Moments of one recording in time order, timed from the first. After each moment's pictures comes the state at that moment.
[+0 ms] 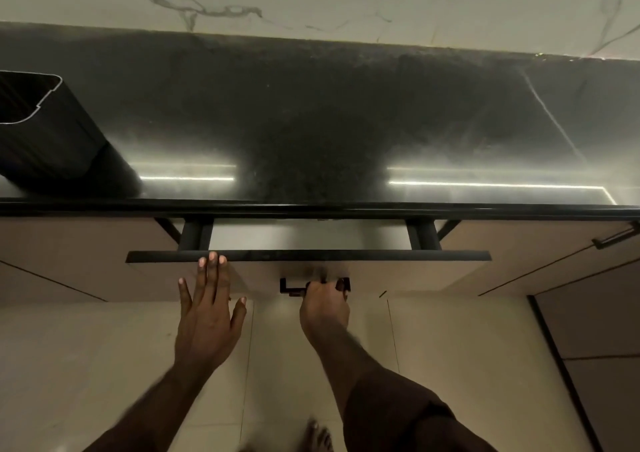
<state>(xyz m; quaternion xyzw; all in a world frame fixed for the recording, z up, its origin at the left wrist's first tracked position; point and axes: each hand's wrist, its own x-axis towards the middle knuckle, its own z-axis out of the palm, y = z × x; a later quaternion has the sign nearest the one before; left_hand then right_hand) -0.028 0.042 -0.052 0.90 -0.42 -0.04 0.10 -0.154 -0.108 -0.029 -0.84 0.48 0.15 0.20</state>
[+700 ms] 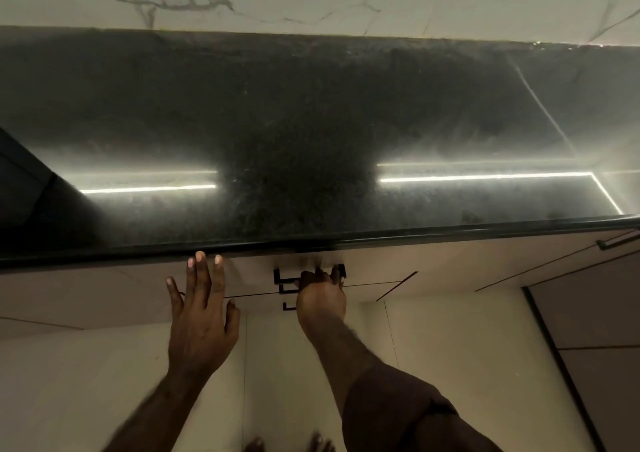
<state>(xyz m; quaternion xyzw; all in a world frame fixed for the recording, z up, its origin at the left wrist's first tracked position) 0.022 -0.017 -0.054 0.87 -0.48 0.03 0.15 -0.099 -0.171 -0.044 -0.82 0.49 0.17 0.25</state>
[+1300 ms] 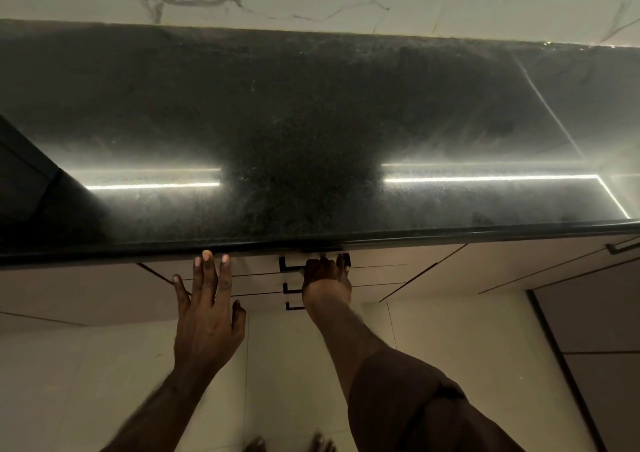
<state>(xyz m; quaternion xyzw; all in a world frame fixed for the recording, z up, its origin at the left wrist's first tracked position) 0.024 -0.021 -0.057 0.87 -0.47 0.03 0.15 -0.081 -0.194 -0.050 -0.83 0.46 0.23 0.20</state>
